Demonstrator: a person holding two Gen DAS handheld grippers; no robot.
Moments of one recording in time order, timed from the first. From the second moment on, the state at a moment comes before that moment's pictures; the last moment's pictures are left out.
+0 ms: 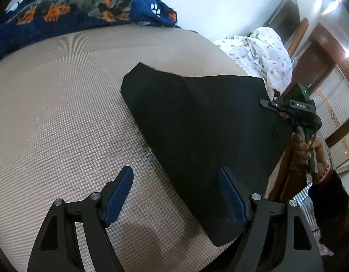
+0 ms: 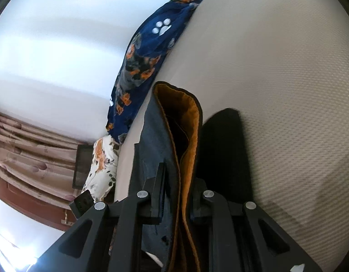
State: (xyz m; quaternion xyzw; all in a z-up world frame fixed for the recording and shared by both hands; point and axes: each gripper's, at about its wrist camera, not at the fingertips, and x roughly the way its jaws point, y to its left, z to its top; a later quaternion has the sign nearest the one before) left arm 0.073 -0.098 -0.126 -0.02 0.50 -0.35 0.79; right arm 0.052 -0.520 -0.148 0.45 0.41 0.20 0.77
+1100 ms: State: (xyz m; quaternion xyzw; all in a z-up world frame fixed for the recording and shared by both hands) left arm 0.075 -0.112 -0.133 0.00 0.50 -0.35 0.79; right arm -0.042 -0.528 -0.109 0.42 0.39 0.13 0.81
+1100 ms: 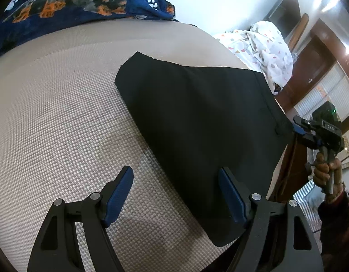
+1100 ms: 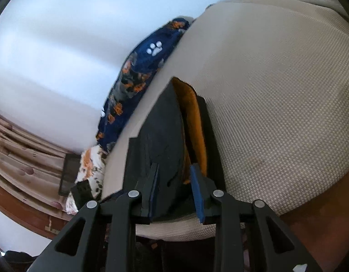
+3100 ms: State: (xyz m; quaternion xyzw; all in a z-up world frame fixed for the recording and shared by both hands) left arm 0.067 -0.130 -0.124 0.06 0.46 -0.37 0.80; right arm 0.040 -0.489 -0.141 0.35 0.49 0.24 0.76
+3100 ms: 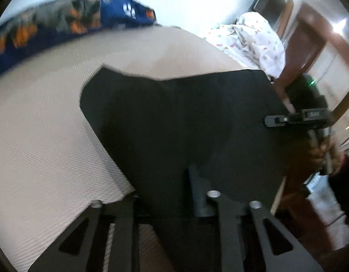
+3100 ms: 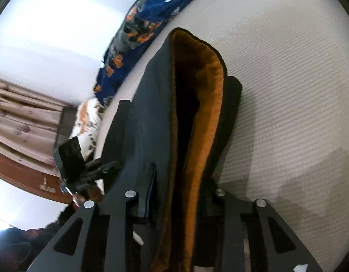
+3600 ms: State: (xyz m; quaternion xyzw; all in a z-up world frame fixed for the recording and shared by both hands) left arm 0.050 -0.065 -0.103 0.12 0.40 -0.26 0.87; right arm 0.071 -0.401 -0.134 0.36 0.48 0.29 0.75
